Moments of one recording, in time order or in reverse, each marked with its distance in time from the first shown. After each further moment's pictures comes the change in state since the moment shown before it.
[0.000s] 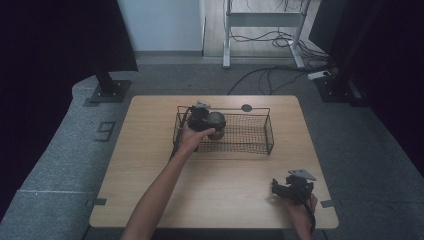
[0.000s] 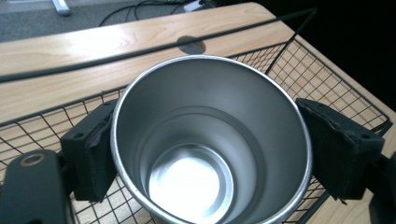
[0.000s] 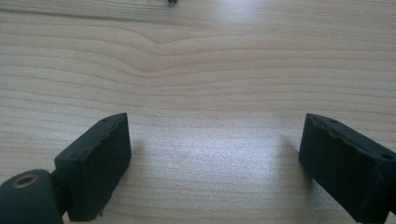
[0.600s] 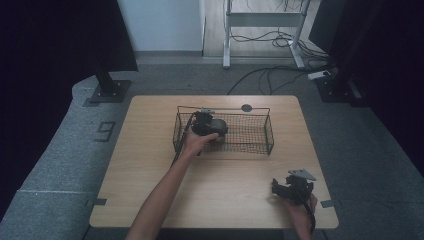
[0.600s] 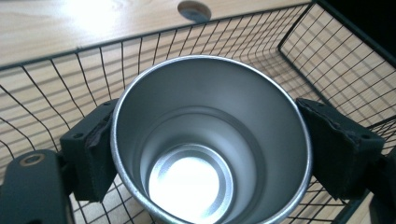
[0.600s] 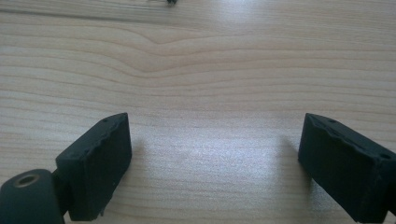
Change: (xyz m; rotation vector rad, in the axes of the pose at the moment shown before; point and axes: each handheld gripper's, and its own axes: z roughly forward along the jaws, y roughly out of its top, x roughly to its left) left arm 0.001 -0.017 0.025 0.078 0.015 -0.016; right arm 0.000 0.000 0.000 -0.004 -0.002 0.000
